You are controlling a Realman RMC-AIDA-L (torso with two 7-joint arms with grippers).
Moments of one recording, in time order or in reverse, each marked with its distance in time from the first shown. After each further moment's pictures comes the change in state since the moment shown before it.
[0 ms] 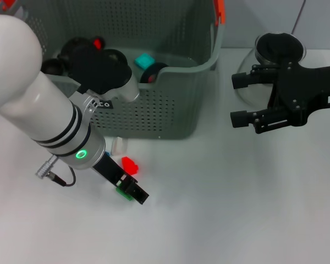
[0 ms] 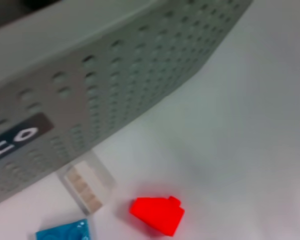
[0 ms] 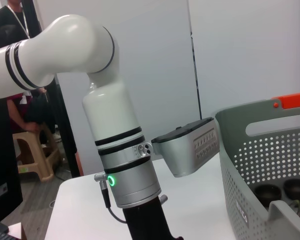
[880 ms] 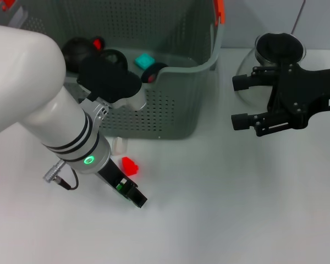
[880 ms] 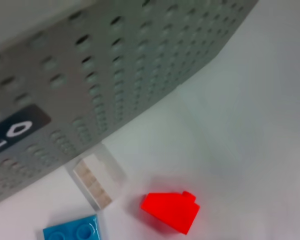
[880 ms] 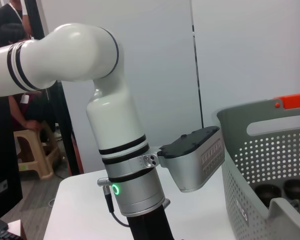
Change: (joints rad) left arm -0.019 -0.001 0.081 0.045 0.053 -0.048 -0.065; right arm -0.005 -0.001 0.002 0.009 -0.001 -0.001 -0.025
